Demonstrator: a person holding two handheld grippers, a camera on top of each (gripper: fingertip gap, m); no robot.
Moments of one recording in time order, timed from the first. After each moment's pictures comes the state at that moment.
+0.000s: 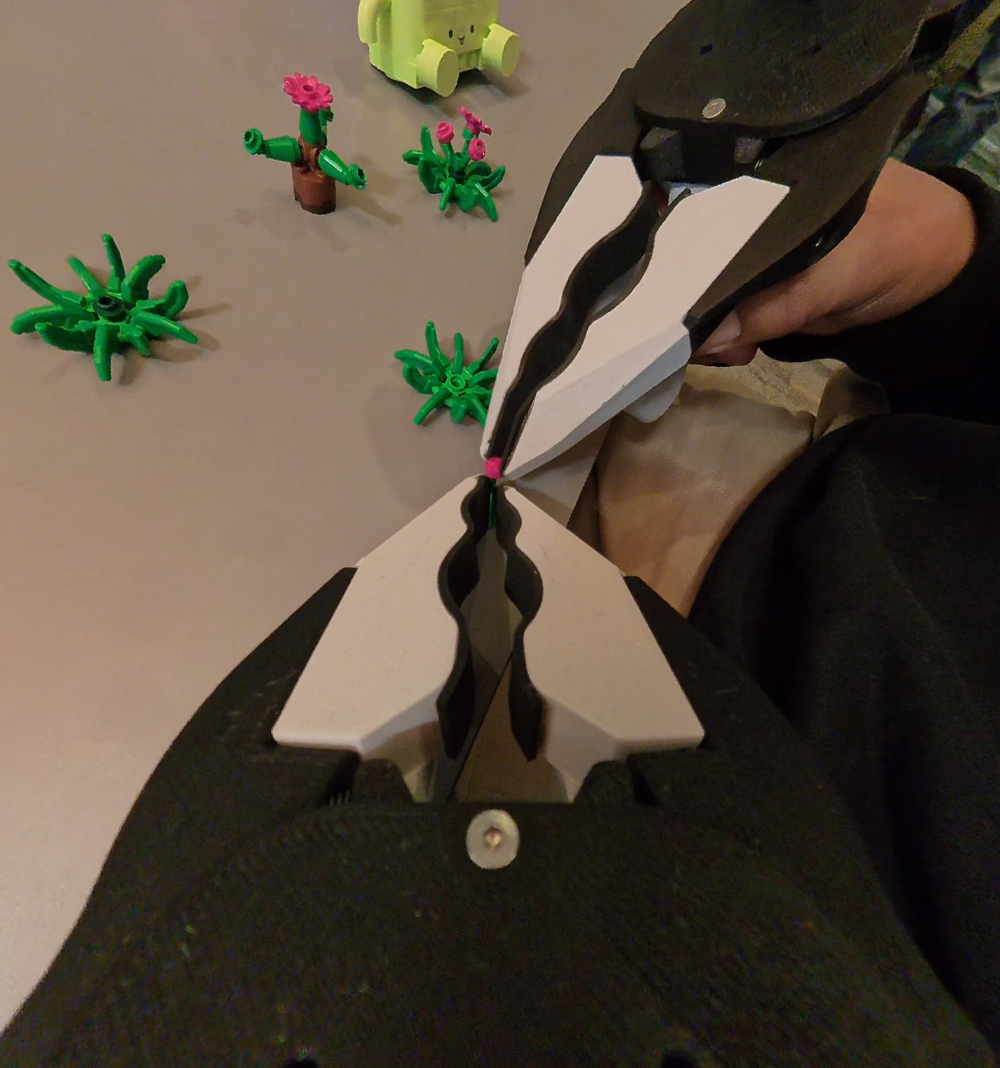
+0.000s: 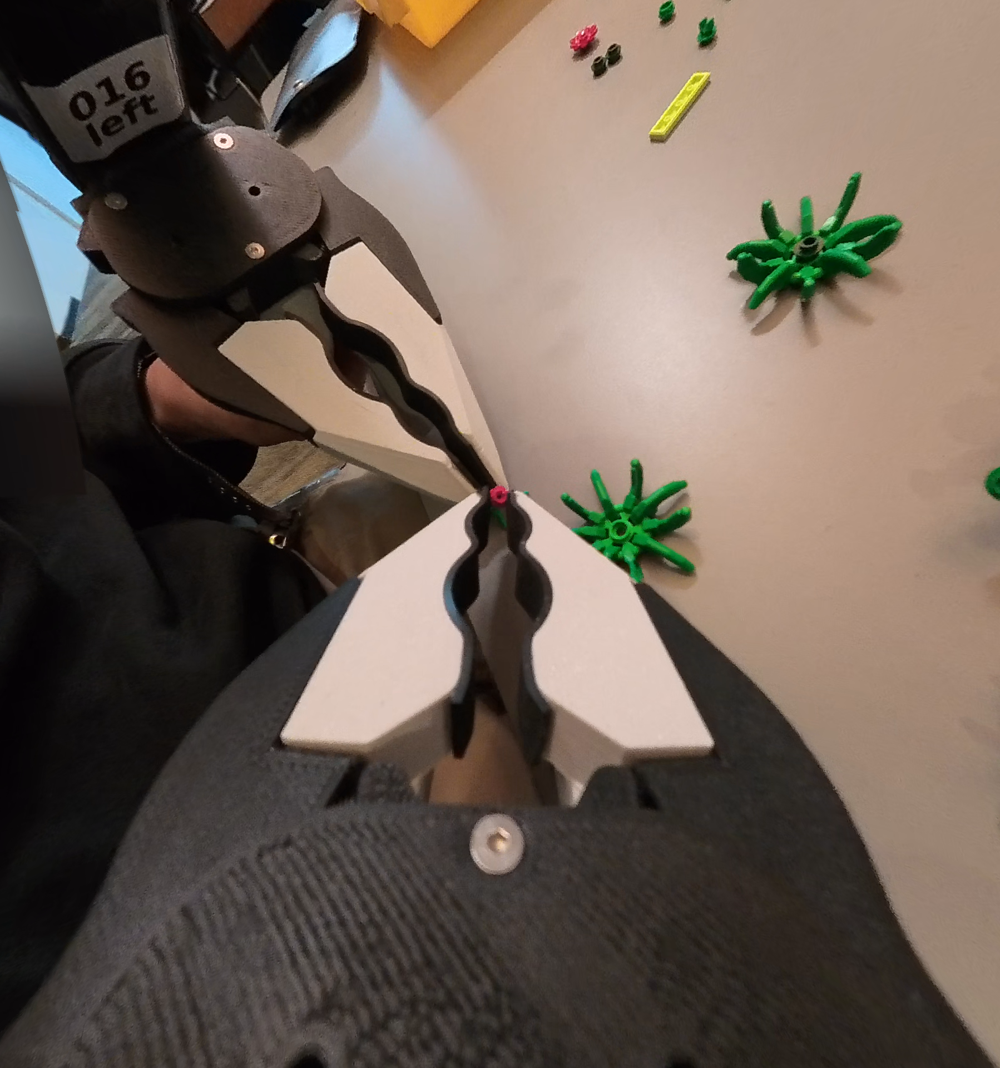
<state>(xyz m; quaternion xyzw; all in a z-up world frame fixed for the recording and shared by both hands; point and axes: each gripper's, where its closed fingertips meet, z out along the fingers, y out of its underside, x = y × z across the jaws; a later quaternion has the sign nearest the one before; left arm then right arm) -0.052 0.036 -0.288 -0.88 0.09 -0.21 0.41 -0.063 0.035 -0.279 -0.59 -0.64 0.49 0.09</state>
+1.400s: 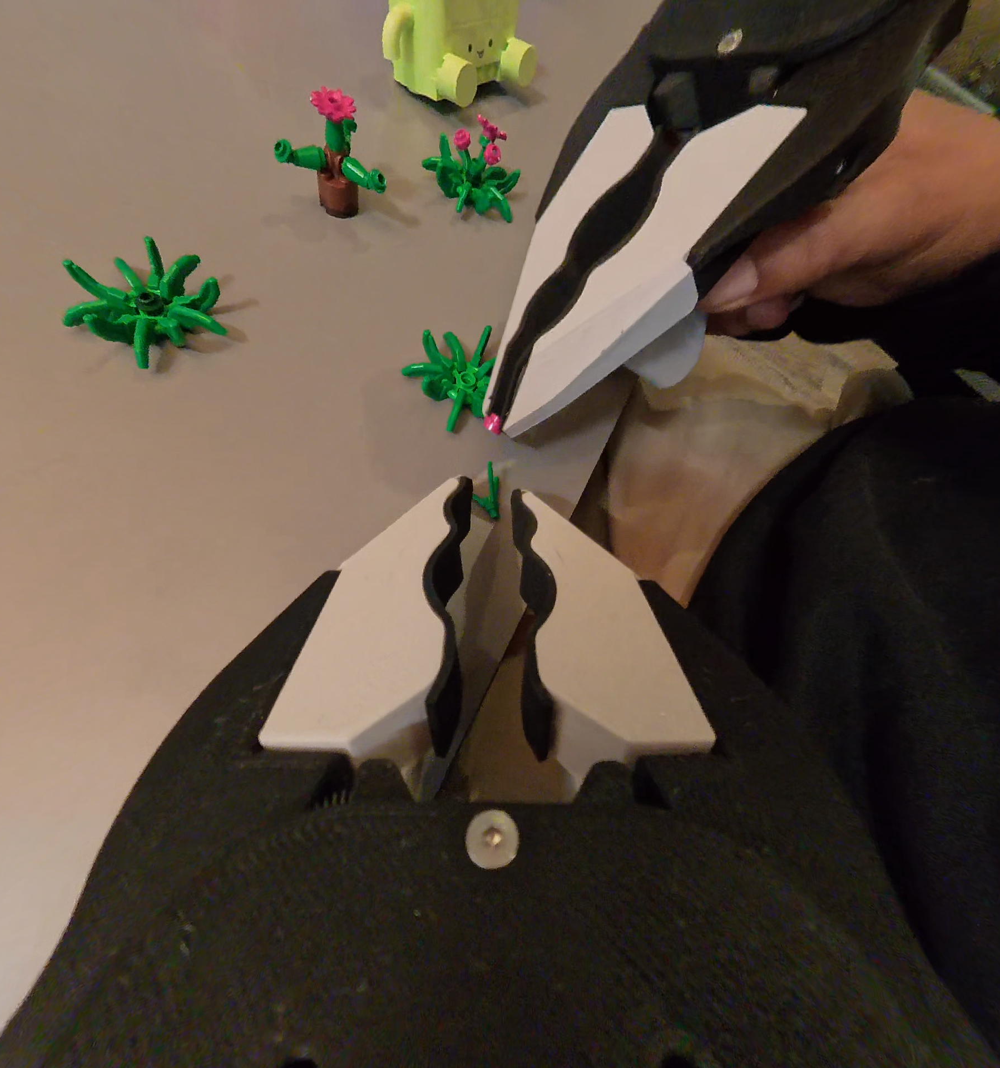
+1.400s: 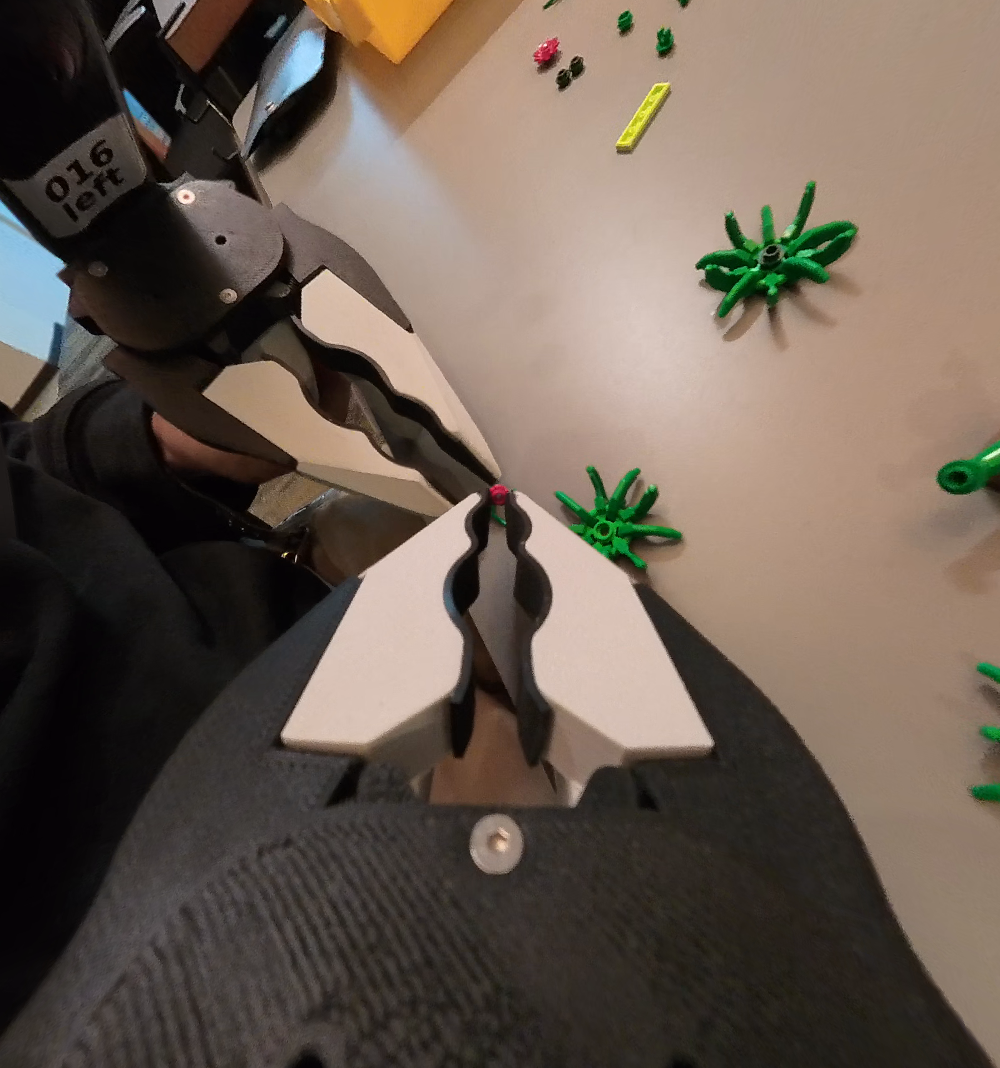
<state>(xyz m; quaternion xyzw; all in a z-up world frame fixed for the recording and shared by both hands) -0.058 0.030 -0.287 -0.88 0.09 -0.19 0.43 -0.066 0.041 -0.272 -0.62 -0.62 0.47 0.08</state>
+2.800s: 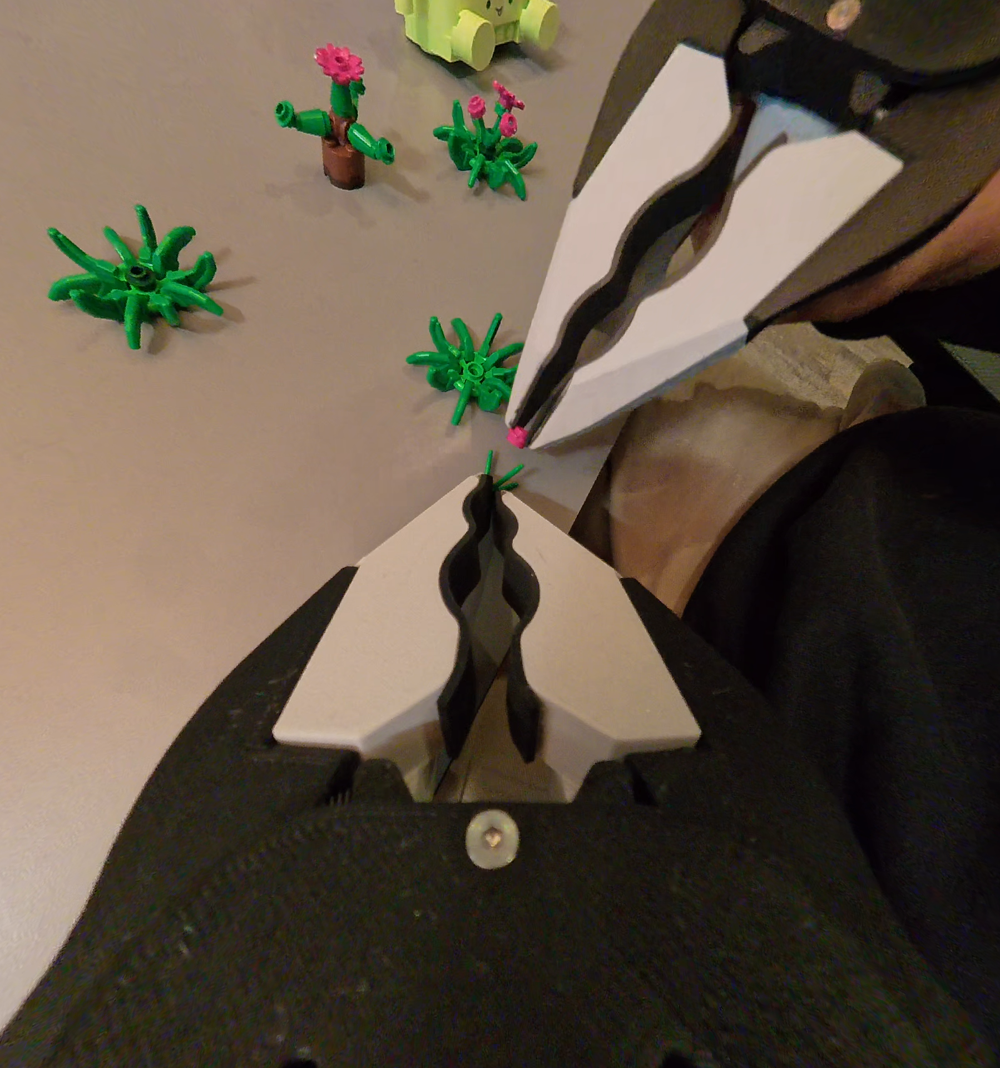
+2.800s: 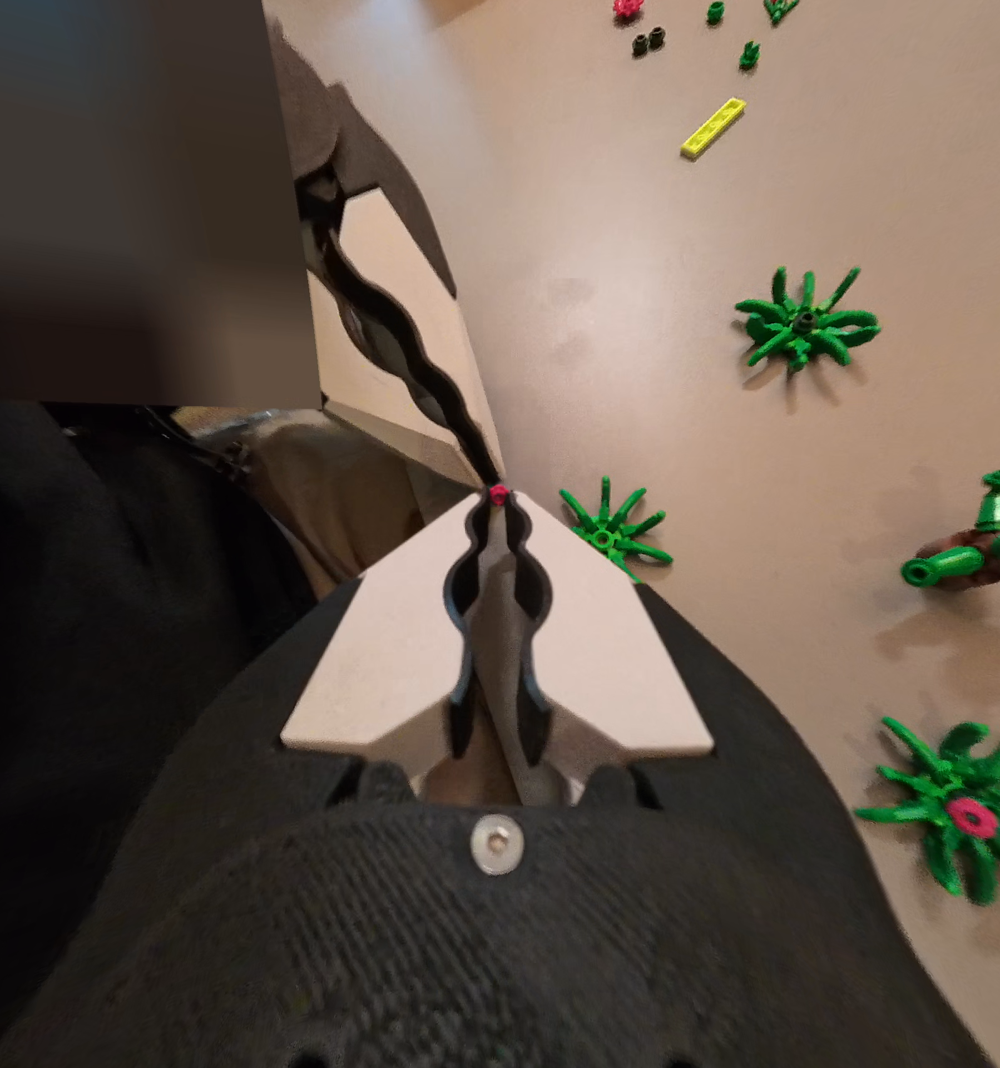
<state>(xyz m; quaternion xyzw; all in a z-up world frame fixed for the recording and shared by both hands) -0.058 0.031 -0.292 -0.89 0.07 -0.19 0.40 -0.061 0.036 -0.275 -0.54 -0.73 0.40 0.14</state>
